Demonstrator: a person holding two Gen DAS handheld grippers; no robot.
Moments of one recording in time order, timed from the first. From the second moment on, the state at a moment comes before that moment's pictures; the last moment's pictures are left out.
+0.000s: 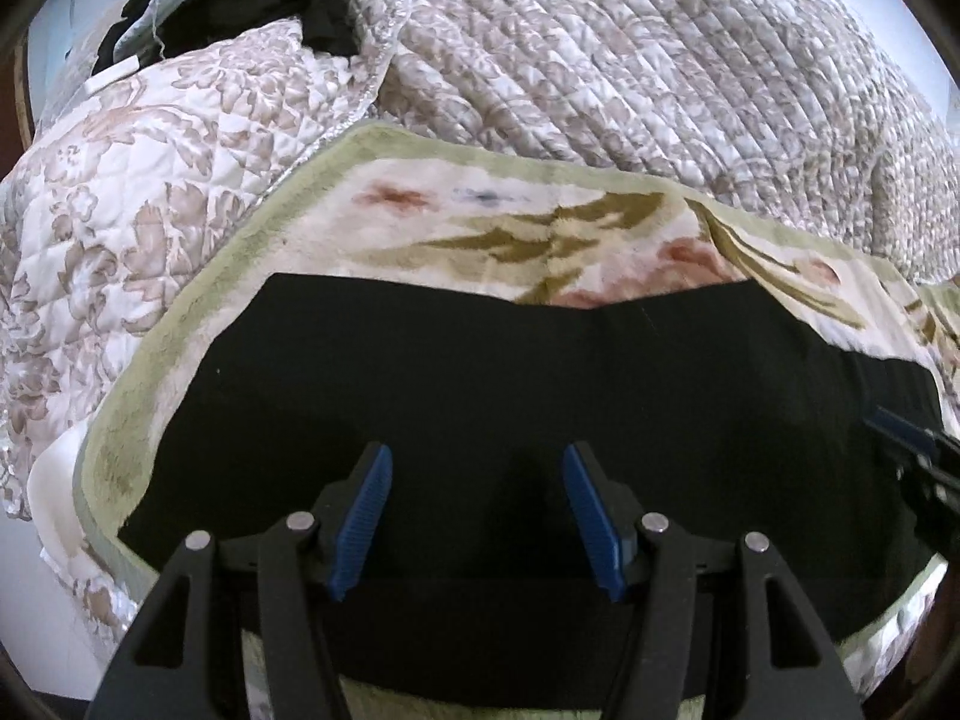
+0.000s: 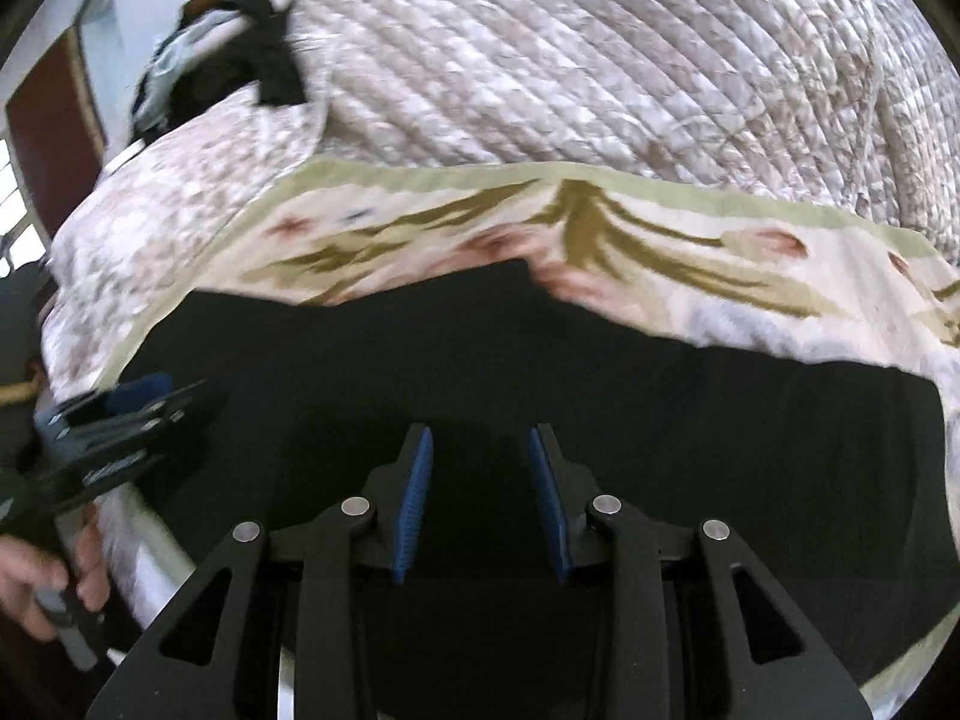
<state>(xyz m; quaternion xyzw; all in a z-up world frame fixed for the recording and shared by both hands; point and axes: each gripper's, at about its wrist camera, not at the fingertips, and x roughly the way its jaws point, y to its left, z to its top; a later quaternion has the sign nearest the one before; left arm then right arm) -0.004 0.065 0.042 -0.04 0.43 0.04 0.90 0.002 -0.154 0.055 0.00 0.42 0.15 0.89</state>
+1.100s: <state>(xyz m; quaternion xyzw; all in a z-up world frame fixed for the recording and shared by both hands) -0.070 0.110 0.044 -0.11 0.39 0.06 0.91 -0.043 -0.151 0.034 -0.02 0.44 0.16 0.88</state>
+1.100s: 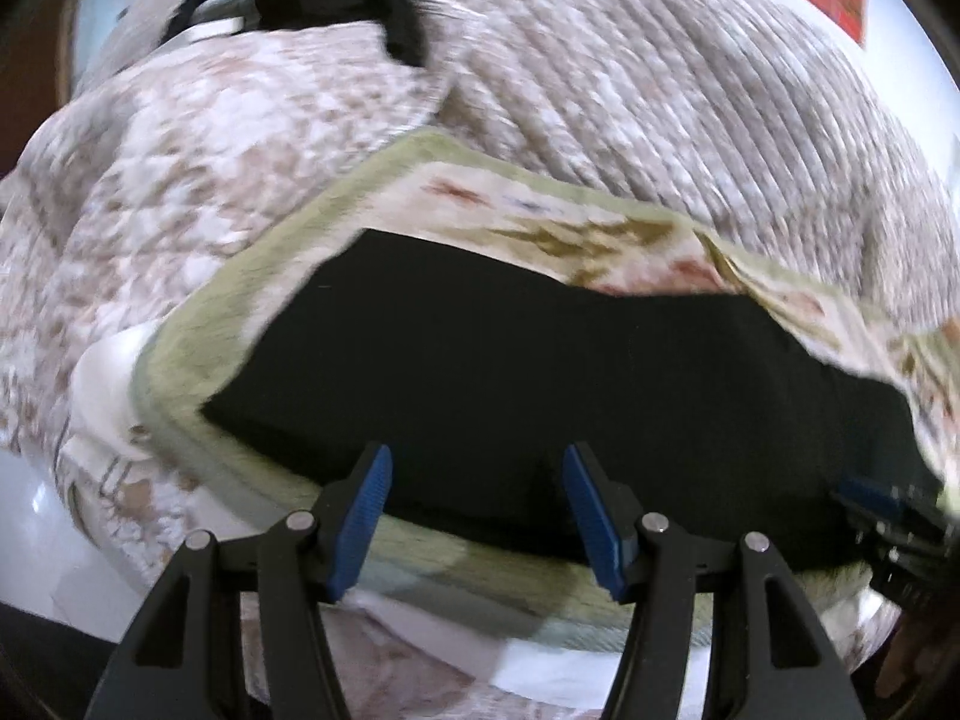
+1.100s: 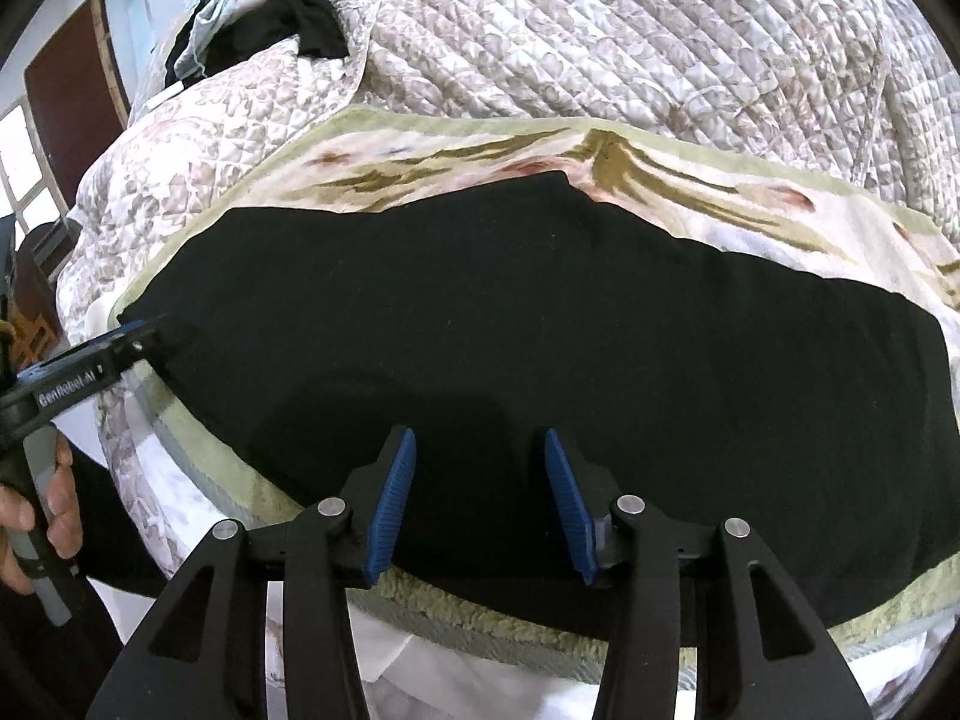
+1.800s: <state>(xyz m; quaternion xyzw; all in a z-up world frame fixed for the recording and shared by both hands) -0.069 0.176 0.033 -0.26 0.35 0.11 0.89 -0.039 -0.153 0.034 -0.01 0.44 0.17 0.88</state>
